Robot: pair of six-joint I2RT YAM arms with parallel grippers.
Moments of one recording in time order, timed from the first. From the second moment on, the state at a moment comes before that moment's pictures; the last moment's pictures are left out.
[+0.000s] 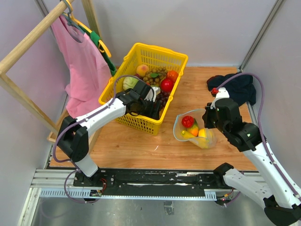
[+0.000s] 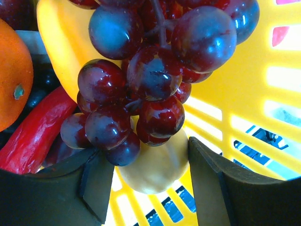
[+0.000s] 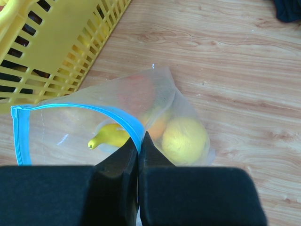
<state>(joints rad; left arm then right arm) -0.67 1.64 1.31 -0.62 0.26 -0.31 0.54 0.81 1.05 -0.85 0.25 0.29</state>
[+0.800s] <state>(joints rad) -0.67 1.40 1.43 -0.78 0.00 -0.29 0.54 0.81 1.05 -0.85 0.25 0.29</state>
